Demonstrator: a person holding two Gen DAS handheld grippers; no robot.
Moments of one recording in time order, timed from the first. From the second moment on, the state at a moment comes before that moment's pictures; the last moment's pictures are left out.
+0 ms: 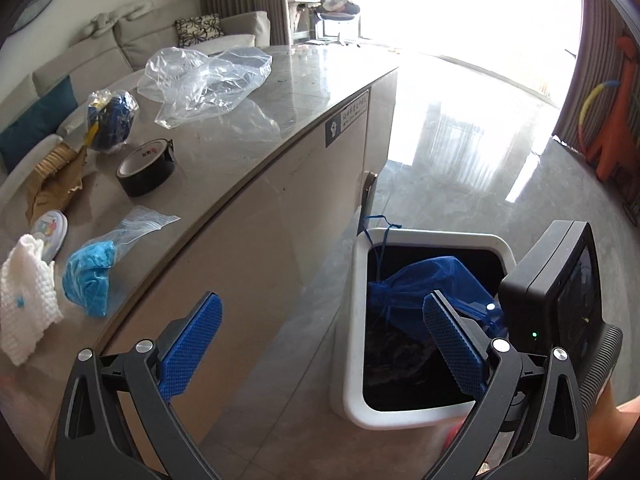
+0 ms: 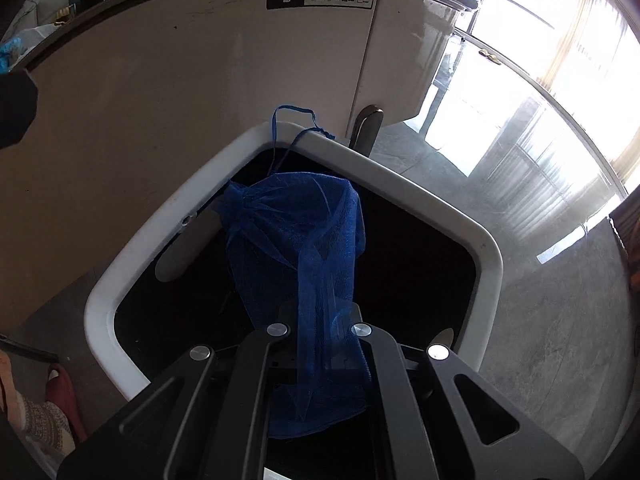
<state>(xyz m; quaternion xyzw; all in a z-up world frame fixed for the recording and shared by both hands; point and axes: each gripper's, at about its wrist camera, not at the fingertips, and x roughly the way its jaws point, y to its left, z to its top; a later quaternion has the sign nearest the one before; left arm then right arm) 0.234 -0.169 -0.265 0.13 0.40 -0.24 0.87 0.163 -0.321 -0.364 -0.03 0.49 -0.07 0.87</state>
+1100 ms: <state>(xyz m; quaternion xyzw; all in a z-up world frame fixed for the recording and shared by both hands) 0.247 -0.152 -0.244 0.10 0.38 -0.23 0.89 0.154 -0.324 -0.286 -0.03 0.38 -0.12 0.92</state>
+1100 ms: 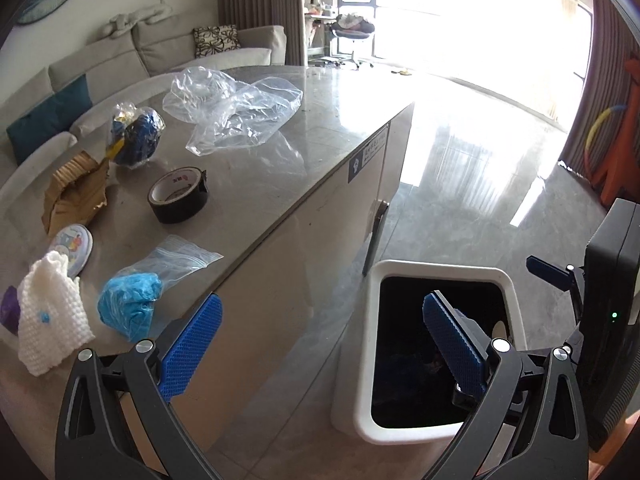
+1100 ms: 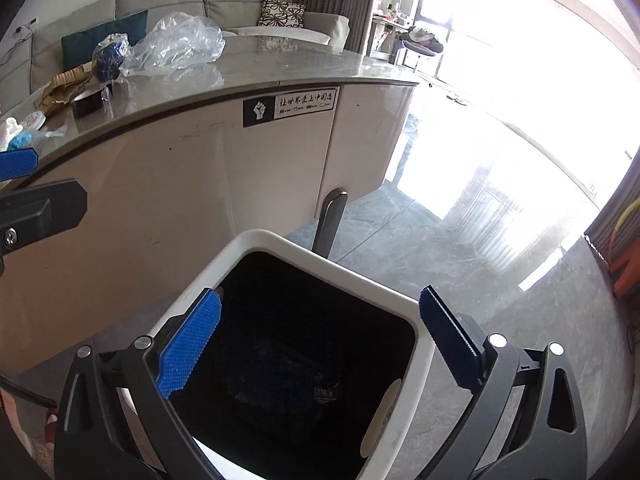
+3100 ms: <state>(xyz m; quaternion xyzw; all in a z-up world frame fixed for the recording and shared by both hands) 0.279 0.006 -0.236 0.06 0.39 -0.09 0.92 0.183 -0.168 -0.194 -0.06 0.26 0.02 0.96</state>
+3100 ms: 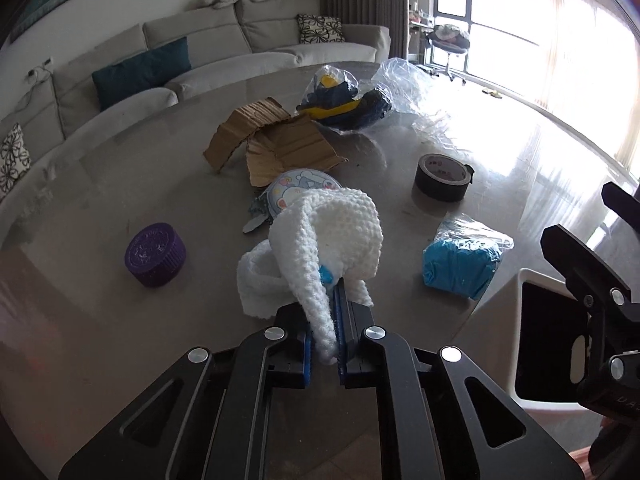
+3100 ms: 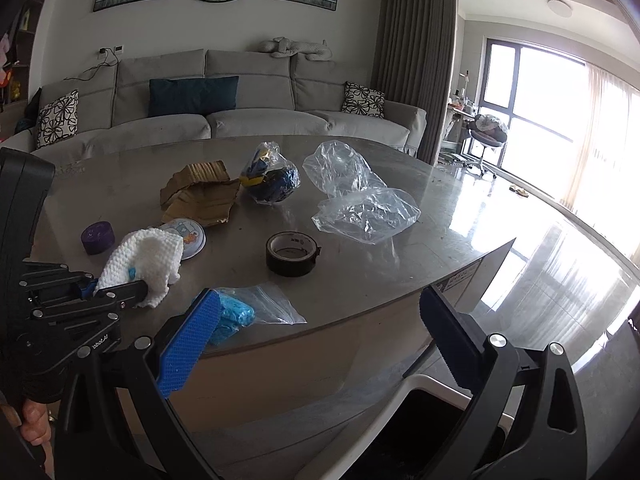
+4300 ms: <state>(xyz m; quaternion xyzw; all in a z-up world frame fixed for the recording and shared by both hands) 0.261 0.036 -0.207 0.05 0.35 -0.08 0.93 0.217 -0.114 -0.240 -0.04 0.30 0.11 0.95</state>
